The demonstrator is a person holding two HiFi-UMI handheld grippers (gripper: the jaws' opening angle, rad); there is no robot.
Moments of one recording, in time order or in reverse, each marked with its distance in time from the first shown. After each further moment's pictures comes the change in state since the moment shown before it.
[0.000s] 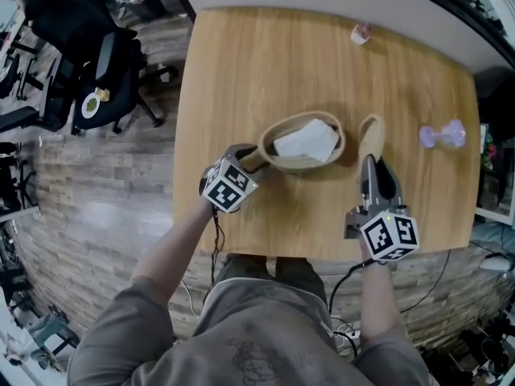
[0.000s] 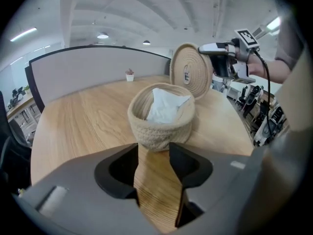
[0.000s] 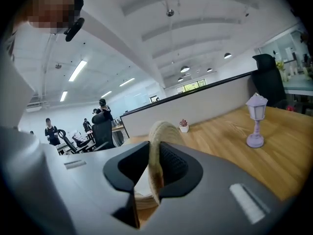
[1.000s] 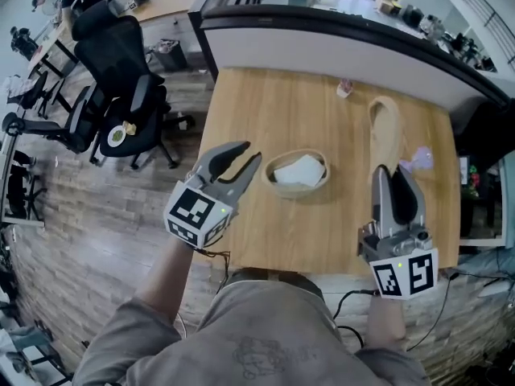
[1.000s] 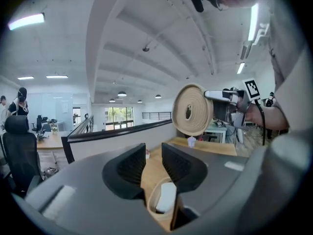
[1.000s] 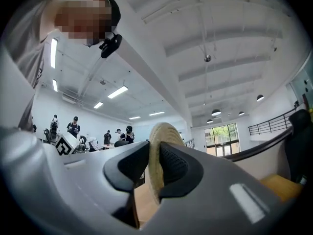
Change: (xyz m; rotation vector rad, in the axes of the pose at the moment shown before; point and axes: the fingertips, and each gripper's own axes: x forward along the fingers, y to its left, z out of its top) left arm -0.265 -0.034 0.223 0.041 -0.618 0.238; right arm -0.137 0.133 0.208 -0.339 -0.422 0.260
